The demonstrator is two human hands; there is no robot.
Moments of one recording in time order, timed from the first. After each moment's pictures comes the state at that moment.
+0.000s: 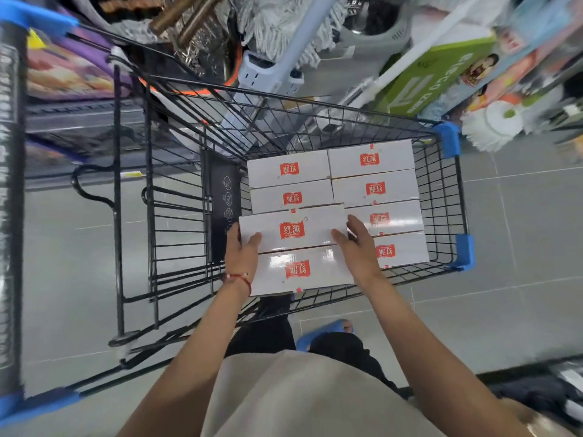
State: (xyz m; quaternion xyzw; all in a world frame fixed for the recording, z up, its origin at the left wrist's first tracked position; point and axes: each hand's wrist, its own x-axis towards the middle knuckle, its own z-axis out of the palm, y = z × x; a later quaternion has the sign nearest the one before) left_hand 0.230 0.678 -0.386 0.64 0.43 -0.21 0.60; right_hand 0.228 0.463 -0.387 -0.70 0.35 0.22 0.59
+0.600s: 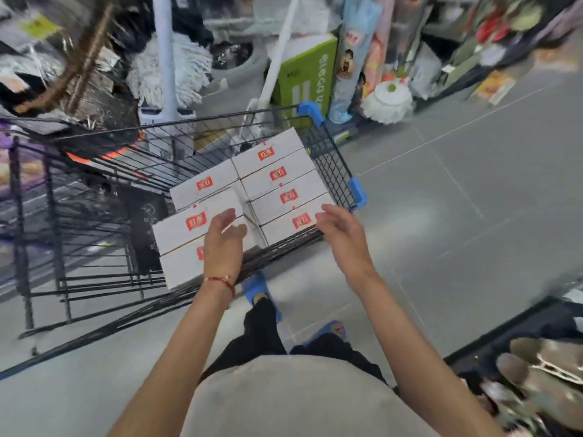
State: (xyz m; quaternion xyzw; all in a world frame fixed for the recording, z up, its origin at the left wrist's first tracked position) left_hand 0.132 0.512 -0.294 0.78 0.19 -0.13 0.58; right_hand 0.071 0.313 -0.307 -0.63 0.32 0.03 0.71
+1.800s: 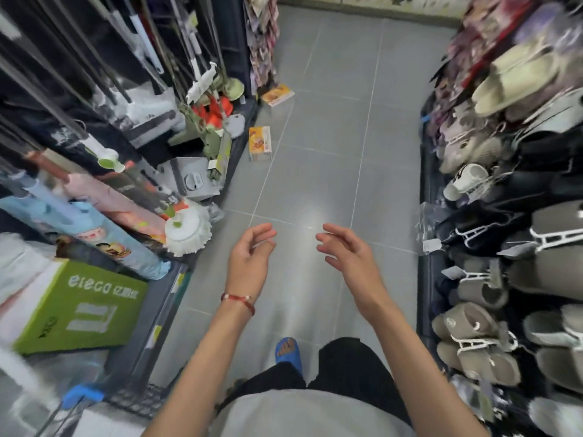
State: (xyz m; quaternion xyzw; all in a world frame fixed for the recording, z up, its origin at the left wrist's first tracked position) left_hand 0.226 -0.099 -0.247 0.70 -0.22 -0.42 0.54; right_hand 0.054 -0.156 -0.231 -0.46 0.53 -0.29 0.65
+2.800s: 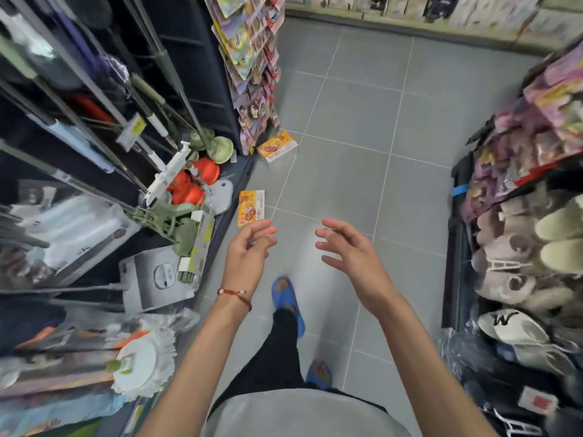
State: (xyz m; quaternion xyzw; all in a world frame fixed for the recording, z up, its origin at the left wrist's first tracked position) left_hand 0.361 -0.698 -0.234 0.71 -0.18 -0.43 0.53; right_hand 0.191 -0.769 -0.231 -0.45 0.51 -0.23 0.70
